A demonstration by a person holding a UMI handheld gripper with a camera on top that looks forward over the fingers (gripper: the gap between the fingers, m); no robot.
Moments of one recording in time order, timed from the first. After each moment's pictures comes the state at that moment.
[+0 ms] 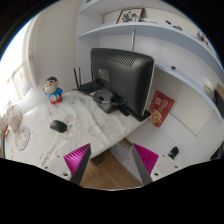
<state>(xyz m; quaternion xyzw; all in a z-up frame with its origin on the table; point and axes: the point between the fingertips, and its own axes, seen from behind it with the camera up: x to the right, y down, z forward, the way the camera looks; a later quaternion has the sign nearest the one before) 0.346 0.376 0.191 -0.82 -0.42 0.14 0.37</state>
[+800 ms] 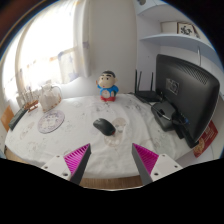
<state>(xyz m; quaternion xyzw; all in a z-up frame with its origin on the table) 0.209 0.251 0.136 -0.67 -0.61 0.29 0.33</state>
